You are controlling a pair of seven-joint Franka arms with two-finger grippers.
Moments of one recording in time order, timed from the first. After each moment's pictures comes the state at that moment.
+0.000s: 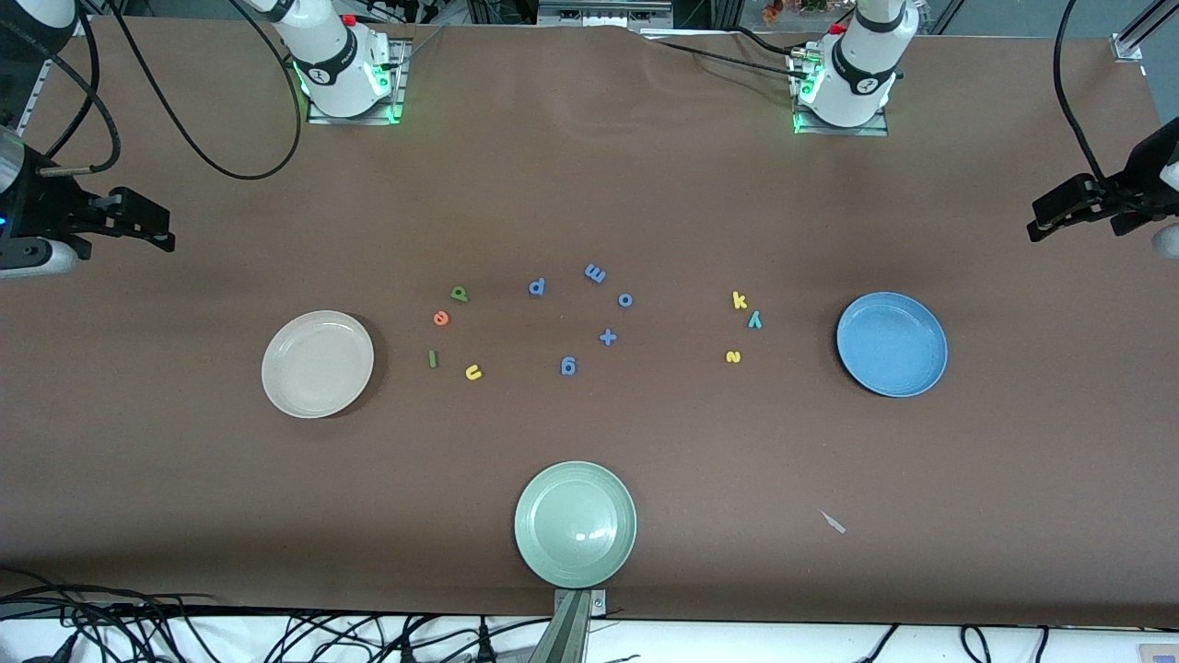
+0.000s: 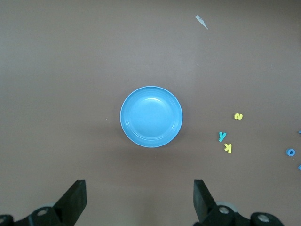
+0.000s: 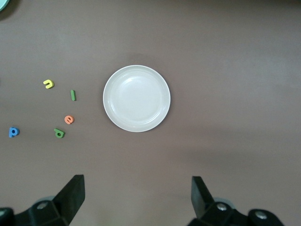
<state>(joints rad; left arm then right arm) 0.07 0.03 -0.05 -1.52 0.02 1.52 -0.07 0.08 0.10 -0.06 -1.51 -0.01 1.57 -0.11</state>
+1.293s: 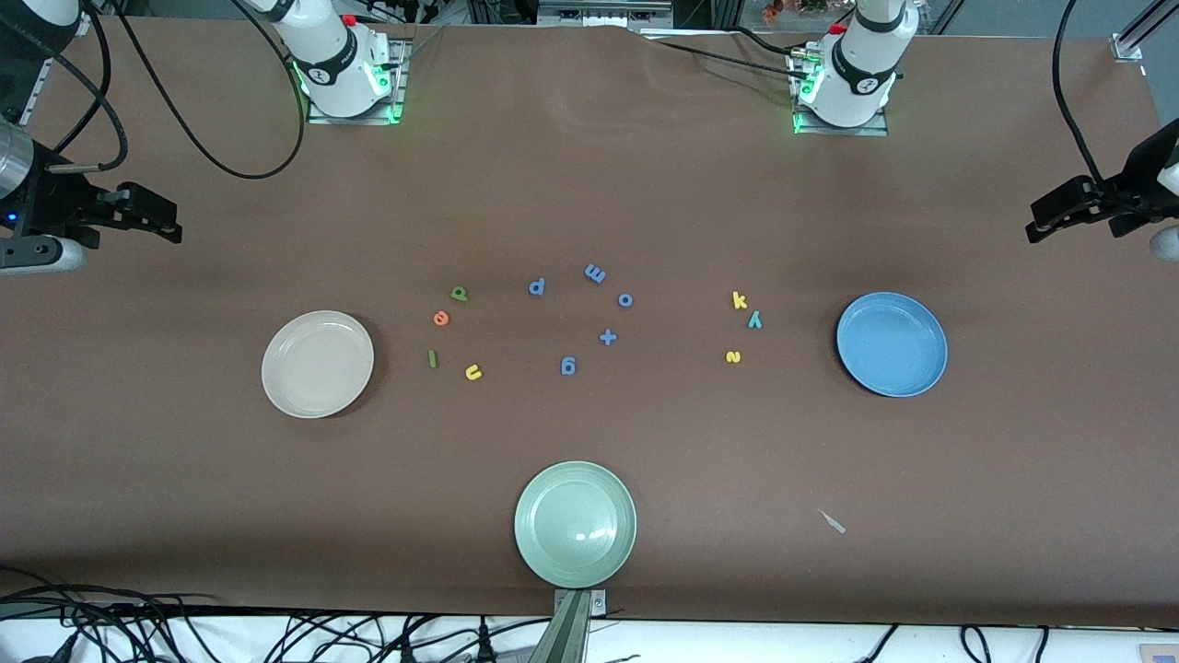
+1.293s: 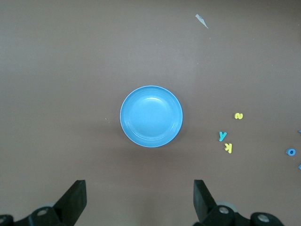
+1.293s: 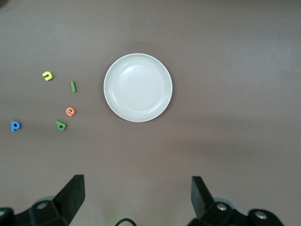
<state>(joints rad) 0.07 0.04 -0.05 -1.52 0.02 1.52 -0.07 0.09 0.10 -0.06 -1.51 -0.02 1.53 -0.07</state>
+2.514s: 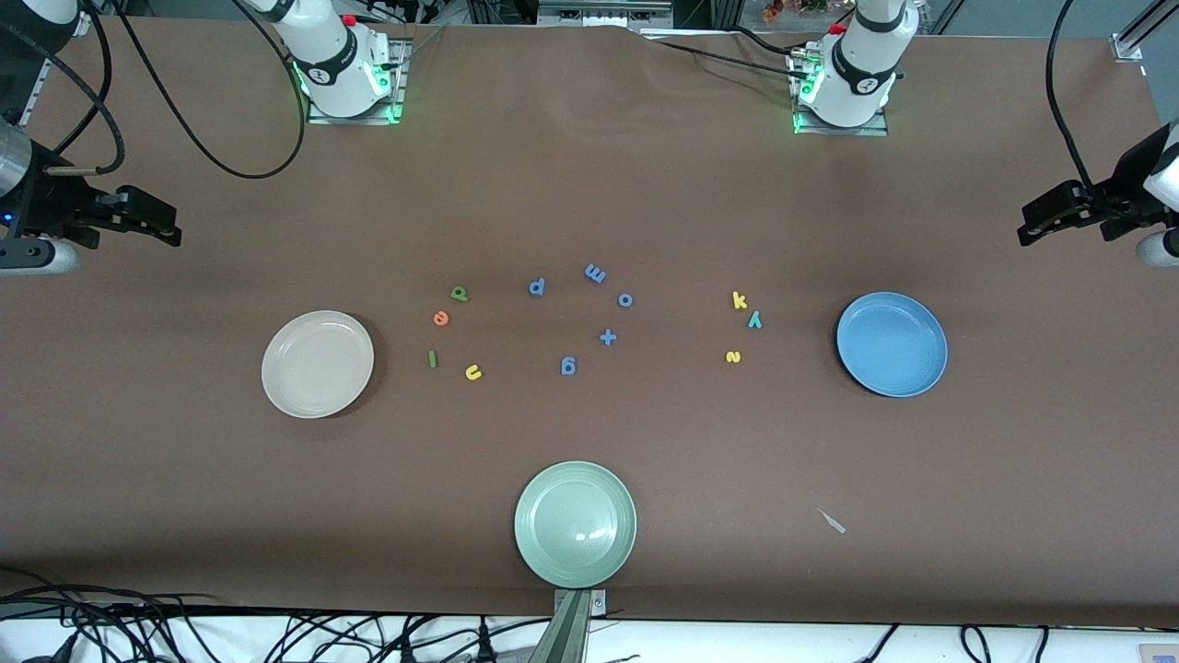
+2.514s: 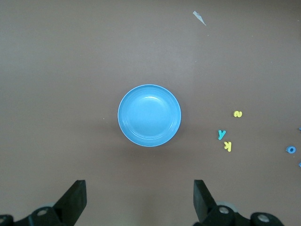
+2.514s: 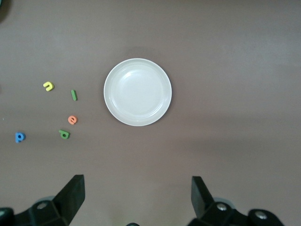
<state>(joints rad) 0.07 0.05 -0.05 -1.52 0.02 1.52 -0.06 0.09 0.10 -0.06 -1.51 -0.01 1.54 0.01</state>
